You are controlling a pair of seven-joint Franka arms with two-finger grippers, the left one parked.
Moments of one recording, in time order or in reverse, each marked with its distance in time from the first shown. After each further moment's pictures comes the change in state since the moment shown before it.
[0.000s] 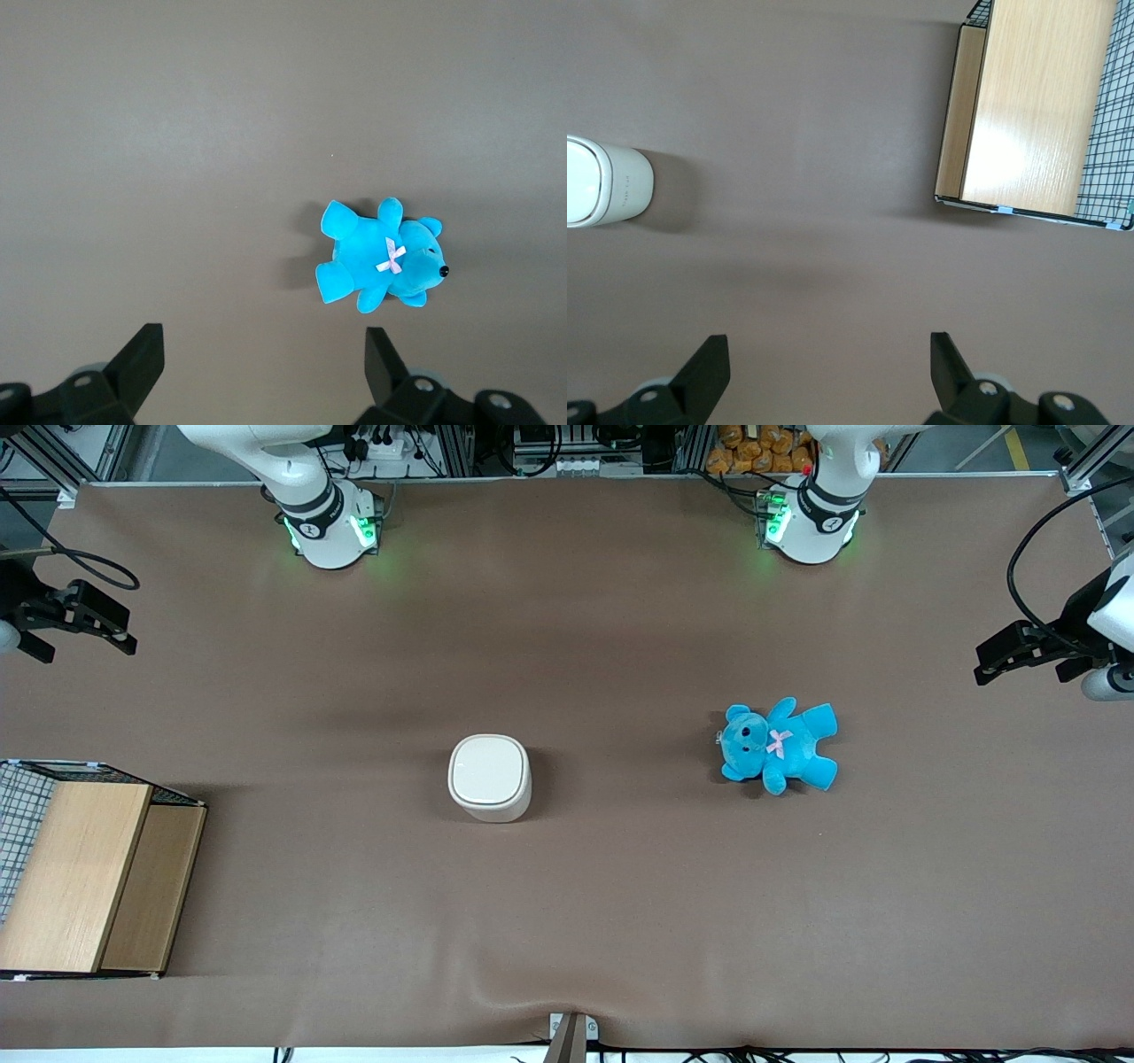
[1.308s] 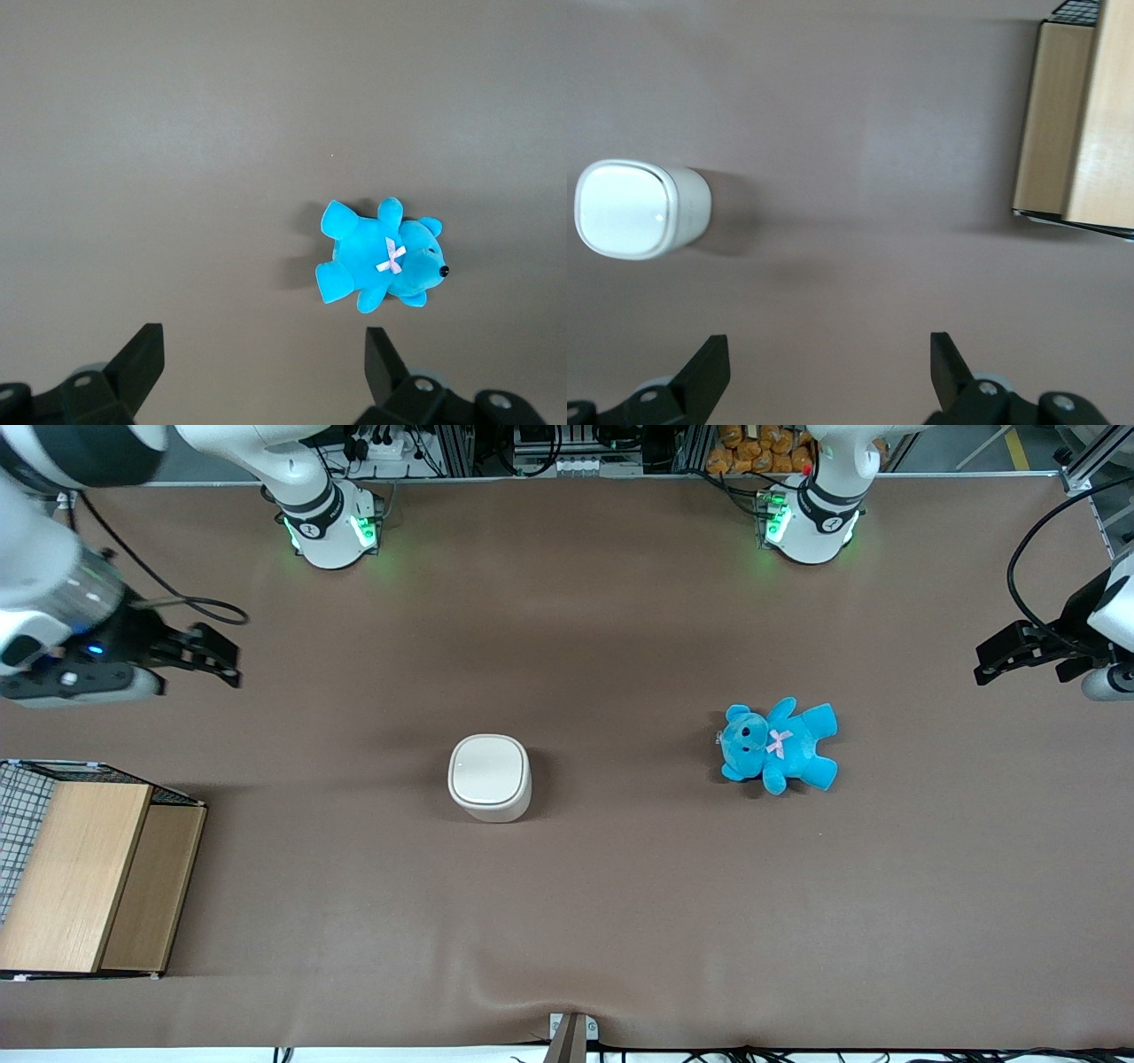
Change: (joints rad) arm 0.172 0.104 0.028 -0.001 0.033 0.096 0.234
